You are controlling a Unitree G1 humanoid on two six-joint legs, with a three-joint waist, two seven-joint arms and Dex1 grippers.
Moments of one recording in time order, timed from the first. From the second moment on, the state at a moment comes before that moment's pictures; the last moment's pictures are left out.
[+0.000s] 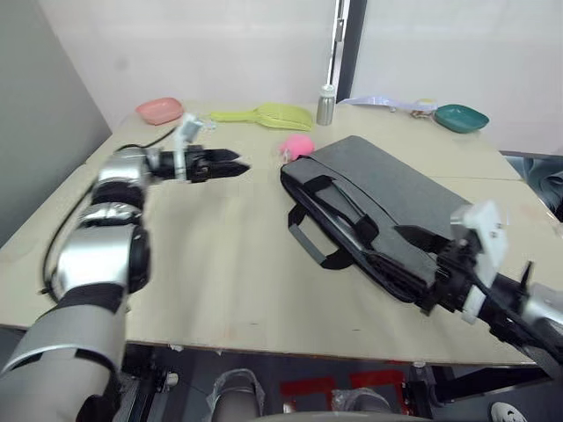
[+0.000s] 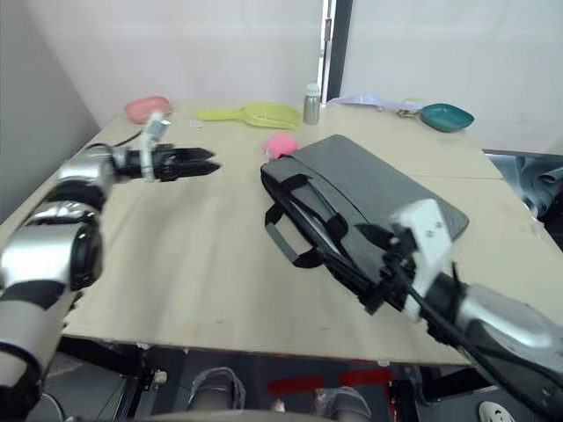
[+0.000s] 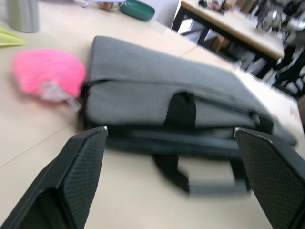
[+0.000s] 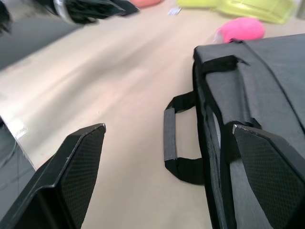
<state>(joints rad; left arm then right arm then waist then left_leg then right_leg) -1.10 0.68 0.10 1.05 -0.16 0.30 -1.56 0.08 -1.00 -0.30 -0.90 1.39 0.72 -0.04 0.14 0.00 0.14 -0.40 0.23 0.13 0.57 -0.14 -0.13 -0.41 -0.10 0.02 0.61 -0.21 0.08</state>
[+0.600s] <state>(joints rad) -0.37 0.99 0.20 -0.07 -0.64 0.60 -1.47 -0.77 -0.64 0.55 -0.26 0.48 1.03 0.05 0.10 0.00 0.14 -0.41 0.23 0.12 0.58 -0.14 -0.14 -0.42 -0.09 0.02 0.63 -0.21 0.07</state>
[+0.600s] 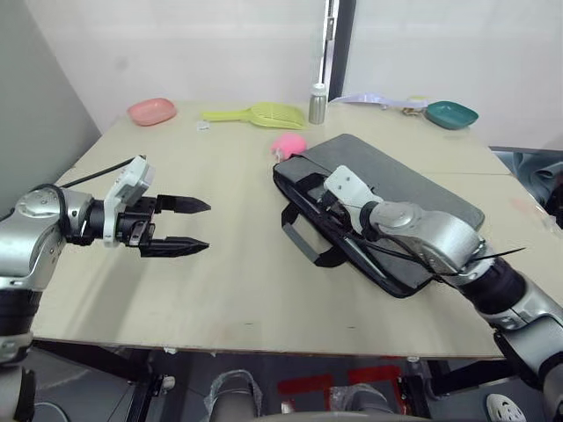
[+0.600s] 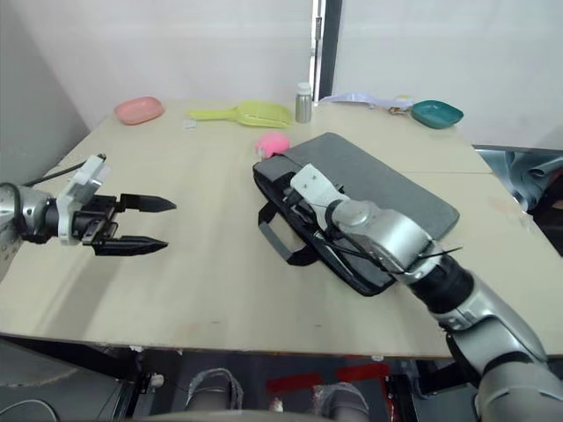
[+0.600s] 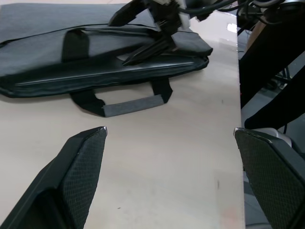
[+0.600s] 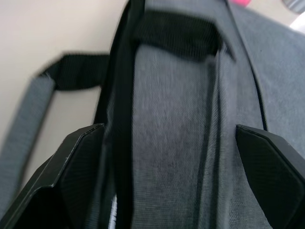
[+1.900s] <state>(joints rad) -0.46 1.09 0.25 0.03 -0.71 0.73 -1.49 -0.61 -0.60 0.53 -0.33 0.05 0.74 0.63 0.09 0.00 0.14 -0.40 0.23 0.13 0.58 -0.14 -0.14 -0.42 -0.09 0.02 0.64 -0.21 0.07</state>
